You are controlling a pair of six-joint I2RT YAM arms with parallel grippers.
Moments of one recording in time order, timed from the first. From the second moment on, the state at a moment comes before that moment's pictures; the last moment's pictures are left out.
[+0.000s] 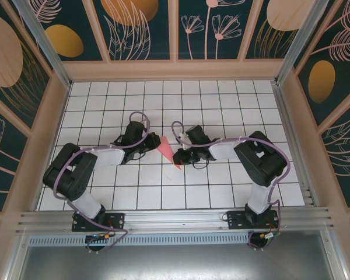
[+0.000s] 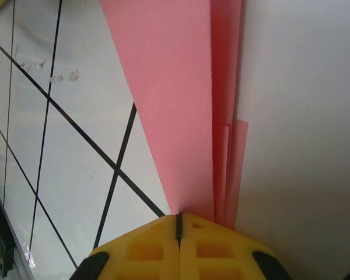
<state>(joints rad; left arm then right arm) -0.50 1.67 0.69 0.28 0.27 -0.78 0.69 1.82 0.85 -0.01 -0.57 0.47</state>
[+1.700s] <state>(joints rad) -0.55 1.66 0.85 0.02 0.12 -0.75 0.70 1.47 0.70 -0.08 -0.16 0.61</state>
